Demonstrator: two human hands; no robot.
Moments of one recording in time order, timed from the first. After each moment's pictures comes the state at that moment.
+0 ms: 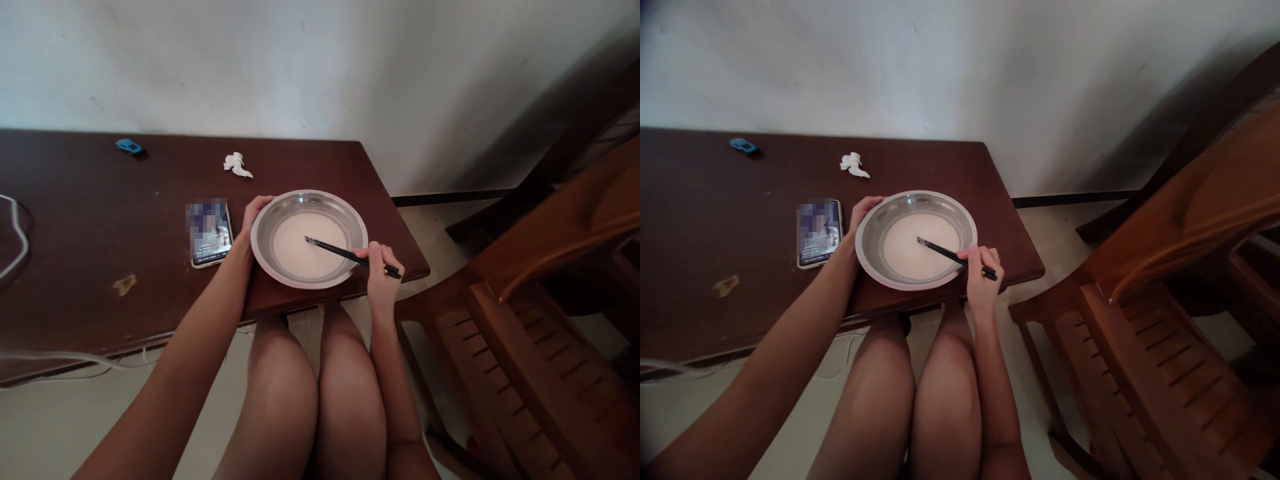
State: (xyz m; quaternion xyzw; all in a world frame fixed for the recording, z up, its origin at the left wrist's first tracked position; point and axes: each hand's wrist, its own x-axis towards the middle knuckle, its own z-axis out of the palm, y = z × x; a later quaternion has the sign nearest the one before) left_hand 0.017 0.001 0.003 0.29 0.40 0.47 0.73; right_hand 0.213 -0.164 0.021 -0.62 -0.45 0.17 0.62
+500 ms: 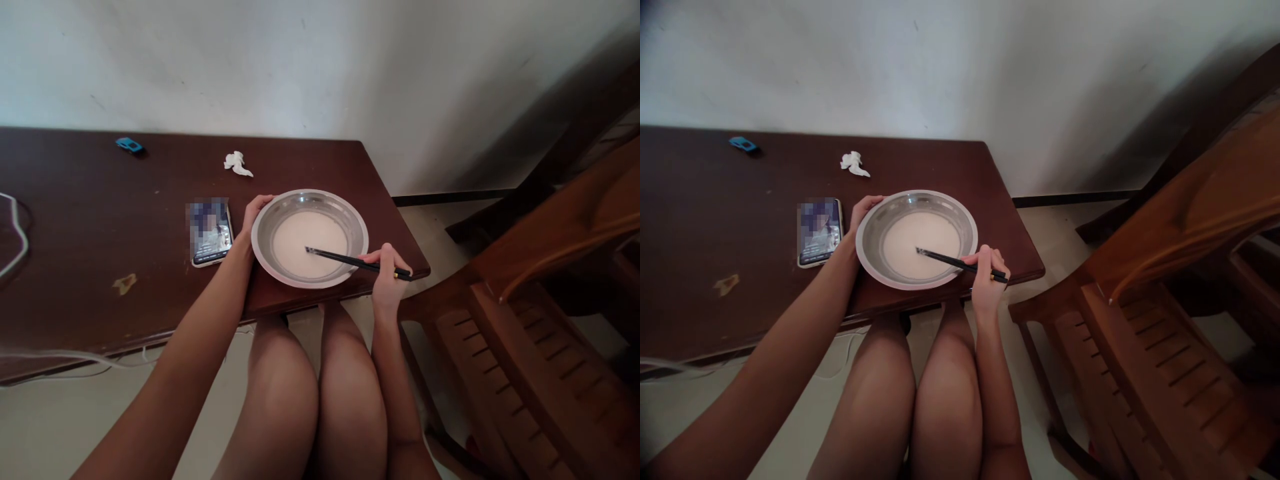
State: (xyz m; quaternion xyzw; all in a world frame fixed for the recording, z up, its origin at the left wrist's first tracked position) left_hand 0.017 0.004 0.001 0.30 0.42 0.48 0.71; right_hand 0.214 -0.165 0.020 -0.62 -0.41 0.16 0.65
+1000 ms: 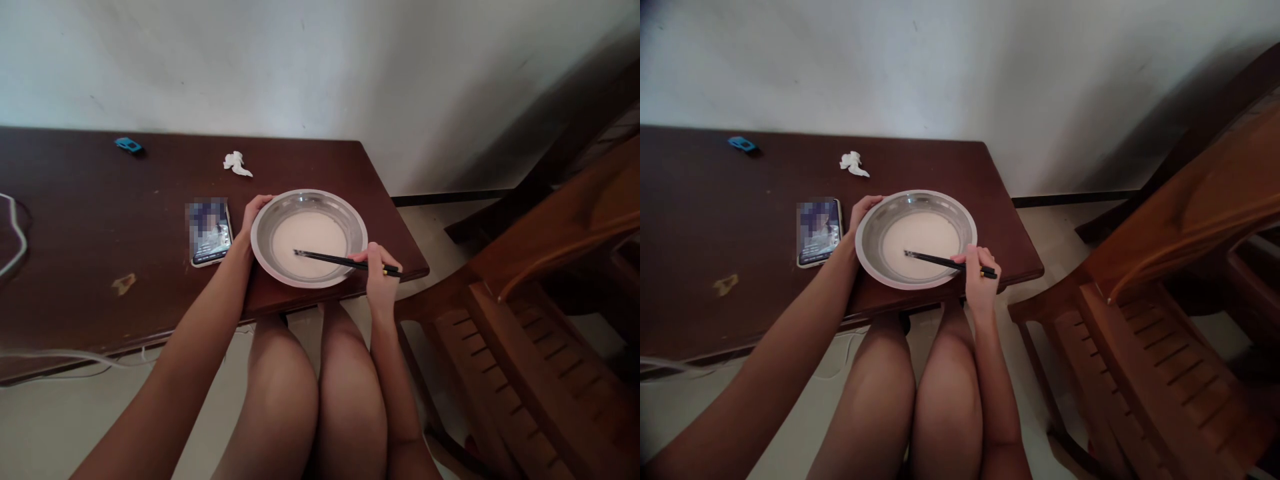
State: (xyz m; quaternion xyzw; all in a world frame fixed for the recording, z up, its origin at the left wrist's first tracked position) left_hand 0.018 0.004 0.003 0.29 0.42 0.48 0.72; right_hand 0.212 -0.165 0.021 -0.61 -0.46 0.20 0.62
